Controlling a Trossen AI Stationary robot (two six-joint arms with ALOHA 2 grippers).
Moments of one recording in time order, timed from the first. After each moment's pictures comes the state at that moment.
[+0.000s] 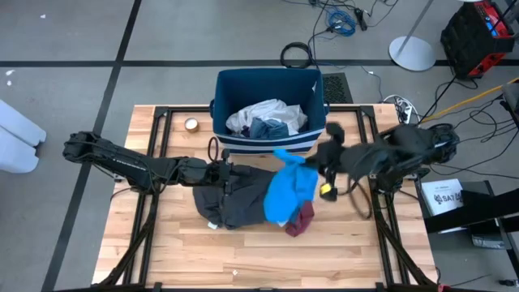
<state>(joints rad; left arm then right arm) -0.18 1.22 0.71 0.30 -0.19 0.03 0.37 1.48 2.00 -1.20 0.51 0.26</state>
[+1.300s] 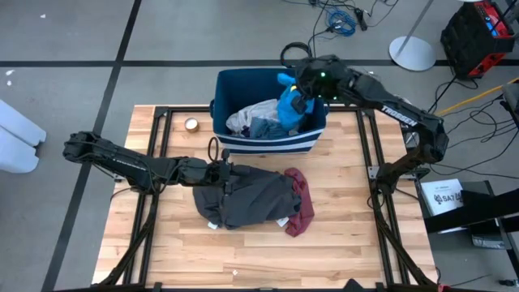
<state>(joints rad) -0.18 1.22 0.71 0.30 -0.19 0.03 -0.54 1.48 1.61 -0.71 0.20 -0.07</state>
